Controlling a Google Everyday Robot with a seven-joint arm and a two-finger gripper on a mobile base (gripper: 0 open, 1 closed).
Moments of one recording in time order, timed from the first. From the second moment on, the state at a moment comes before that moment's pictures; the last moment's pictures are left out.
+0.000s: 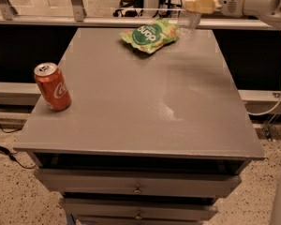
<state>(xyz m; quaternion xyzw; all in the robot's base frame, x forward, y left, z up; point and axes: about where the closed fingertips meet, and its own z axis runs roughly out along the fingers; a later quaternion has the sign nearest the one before) 0.766 -0.194 1.036 -0.40 0.63 0.15 0.65</state>
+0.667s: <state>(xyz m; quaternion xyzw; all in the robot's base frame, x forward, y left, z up) 0.795 -0.157 1.012 -0.44 0.64 0.15 0.61</state>
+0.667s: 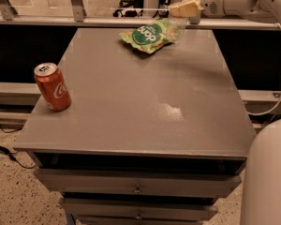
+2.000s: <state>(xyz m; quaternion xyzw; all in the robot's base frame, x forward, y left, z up) 0.807 -0.133 0.963 -0.46 0.67 0.17 0.55</state>
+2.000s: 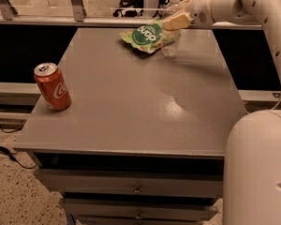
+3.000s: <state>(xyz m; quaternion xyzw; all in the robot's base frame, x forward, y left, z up) 0.808 -0.127 0.953 -0.46 0.68 0.18 0.54</state>
